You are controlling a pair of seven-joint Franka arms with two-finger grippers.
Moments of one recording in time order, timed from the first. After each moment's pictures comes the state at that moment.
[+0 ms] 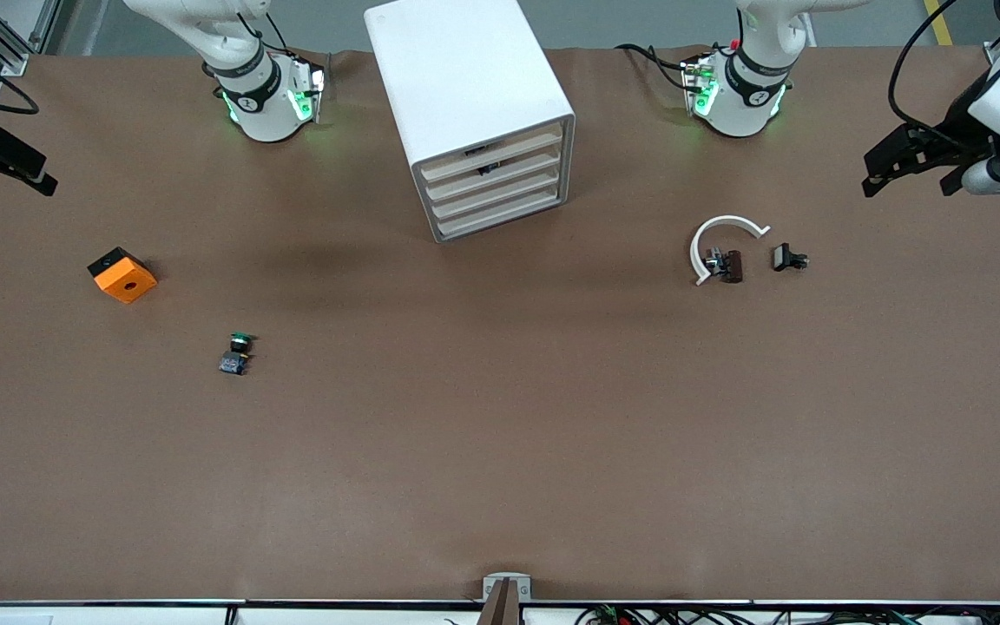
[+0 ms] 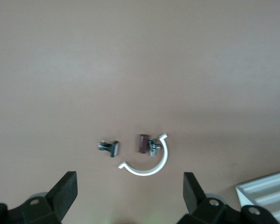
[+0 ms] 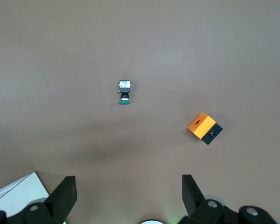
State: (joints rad) left arm 0.05 -0.16 -0.13 -1.71 -0.01 1.57 -0.10; right arm -0.07 -0.14 -0.01 -1.64 0.02 1.48 0.07
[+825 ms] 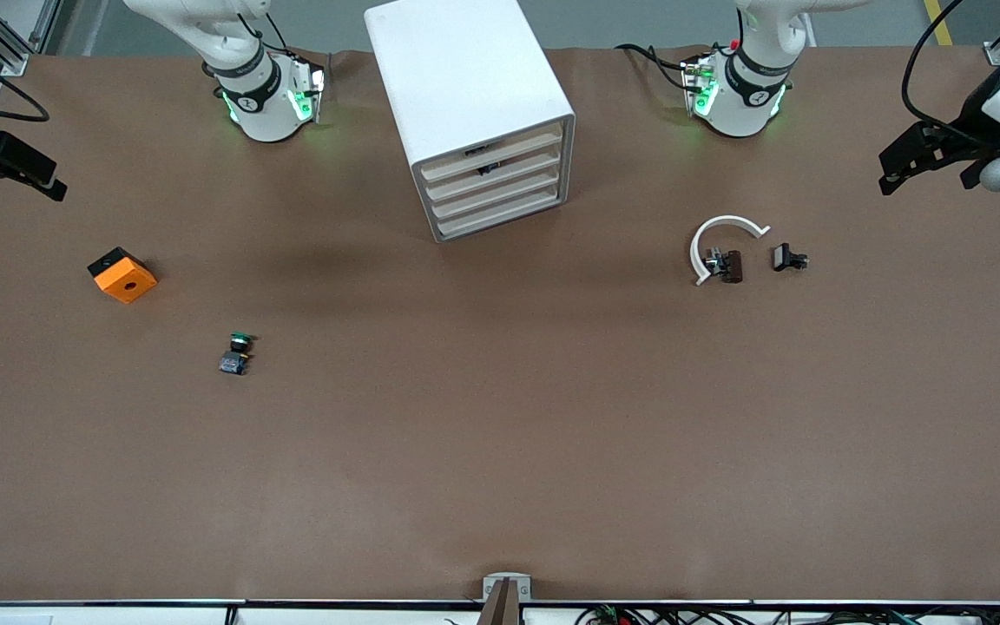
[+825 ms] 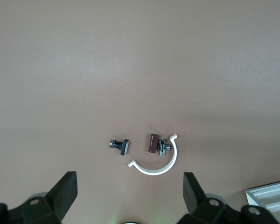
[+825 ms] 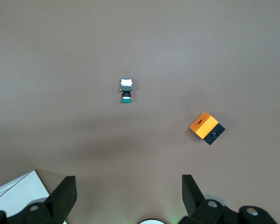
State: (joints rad) left arm 0.05 -0.16 -0.13 -1.70 0.02 1.54 -0.13; right arm -0.06 -0.12 0.00 -1.64 0.02 1.48 0.07
